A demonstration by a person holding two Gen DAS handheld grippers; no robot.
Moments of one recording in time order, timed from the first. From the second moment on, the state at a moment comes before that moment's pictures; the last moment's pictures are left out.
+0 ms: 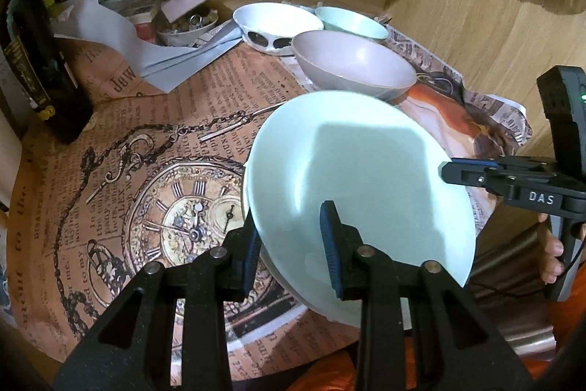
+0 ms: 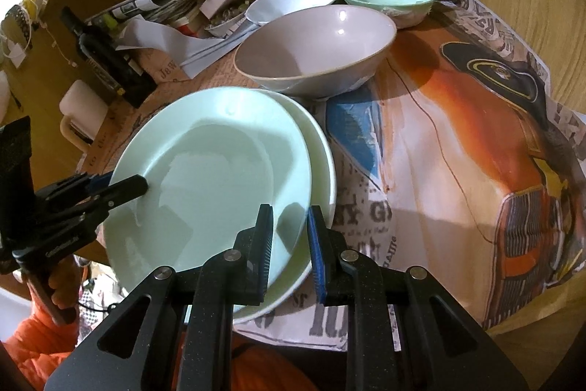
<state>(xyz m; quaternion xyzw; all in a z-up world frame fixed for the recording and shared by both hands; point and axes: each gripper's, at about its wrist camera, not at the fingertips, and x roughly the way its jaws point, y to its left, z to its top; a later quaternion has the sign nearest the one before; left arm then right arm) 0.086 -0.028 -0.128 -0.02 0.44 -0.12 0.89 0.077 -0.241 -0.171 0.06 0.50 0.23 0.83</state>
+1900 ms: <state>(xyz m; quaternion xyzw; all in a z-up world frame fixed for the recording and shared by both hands) 0.180 -0.039 -0.065 -0.02 0.37 -0.09 0.93 0.155 -0.268 -0.115 0.05 0.34 0.14 0.93</state>
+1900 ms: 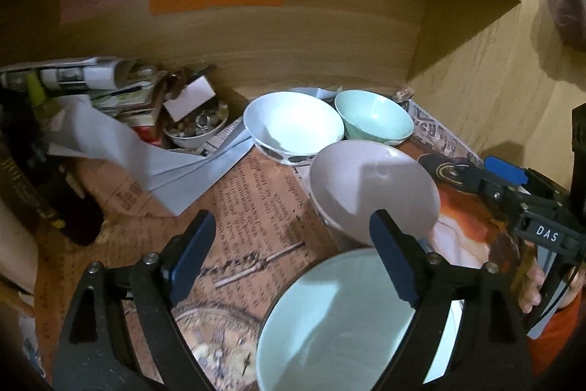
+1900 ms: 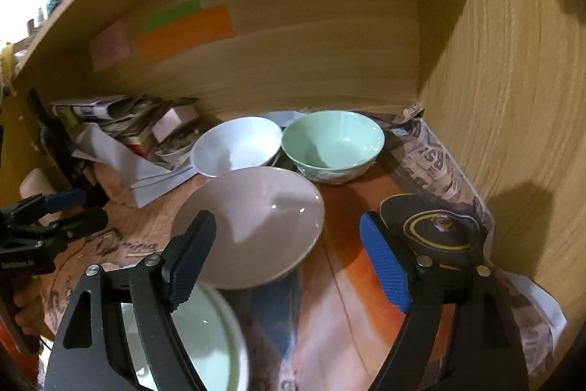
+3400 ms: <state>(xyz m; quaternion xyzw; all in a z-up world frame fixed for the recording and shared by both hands) 0.269 -0.087 -0.137 0.00 0.49 -0.14 0.86 0.208 -0.259 -0.167 0.06 0.43 0.17 0.88</state>
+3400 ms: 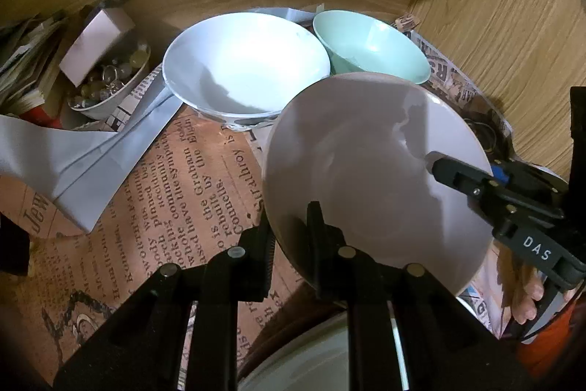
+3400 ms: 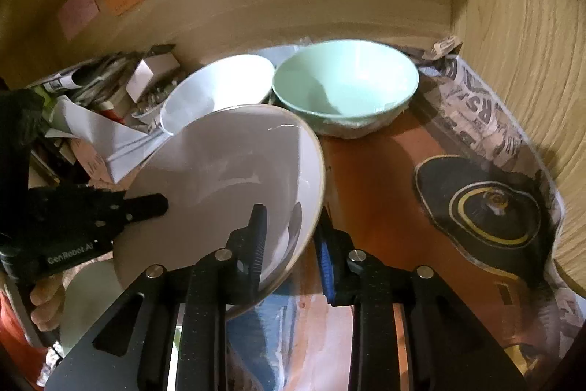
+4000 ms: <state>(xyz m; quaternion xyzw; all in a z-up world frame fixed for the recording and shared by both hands) 0.215 -0.047 -0.093 -0.03 0.42 -0.13 0.90 0.168 -0.230 -0.117 0.04 0.37 0.19 0.91</state>
